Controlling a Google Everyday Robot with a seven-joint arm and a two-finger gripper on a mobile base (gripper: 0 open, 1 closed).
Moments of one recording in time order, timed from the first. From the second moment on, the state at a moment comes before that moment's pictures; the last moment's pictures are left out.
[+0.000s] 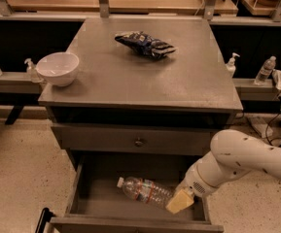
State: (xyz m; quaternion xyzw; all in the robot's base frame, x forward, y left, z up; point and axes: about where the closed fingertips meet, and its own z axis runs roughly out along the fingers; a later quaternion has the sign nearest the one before) arm 0.408 -0.131 0.583 -0.44 0.87 0.19 0.10
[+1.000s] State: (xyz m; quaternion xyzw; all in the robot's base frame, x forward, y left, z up) arm 0.435 -0.121 0.529 -0.41 0.88 0.18 0.14
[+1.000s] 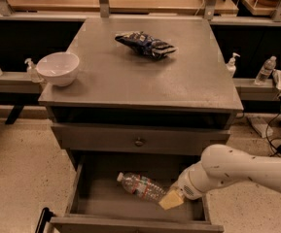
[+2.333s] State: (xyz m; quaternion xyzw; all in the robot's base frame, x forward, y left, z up) arm 0.501 -0.103 0.428 -0.41 0.89 0.12 0.19
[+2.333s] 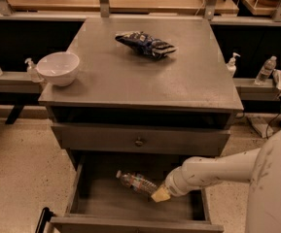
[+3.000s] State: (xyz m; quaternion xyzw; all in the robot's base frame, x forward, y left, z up) arm 0.506 -0.101 0.414 -0.41 0.88 0.15 0.18
